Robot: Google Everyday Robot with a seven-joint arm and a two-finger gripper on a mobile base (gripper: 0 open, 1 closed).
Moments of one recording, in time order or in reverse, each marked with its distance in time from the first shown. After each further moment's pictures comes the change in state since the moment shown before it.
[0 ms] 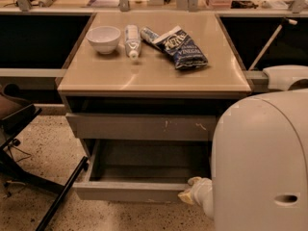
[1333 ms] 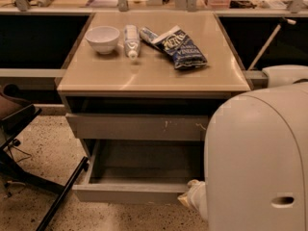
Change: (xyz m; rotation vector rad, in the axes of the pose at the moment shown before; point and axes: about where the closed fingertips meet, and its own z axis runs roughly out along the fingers) arm -0.006 0.021 -0.006 -0.033 0.017 -0.035
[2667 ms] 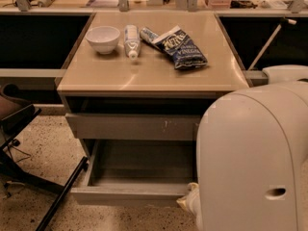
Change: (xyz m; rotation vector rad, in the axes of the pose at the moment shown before) arm 0.000 0.006 -0.007 0.092 -0.051 0.029
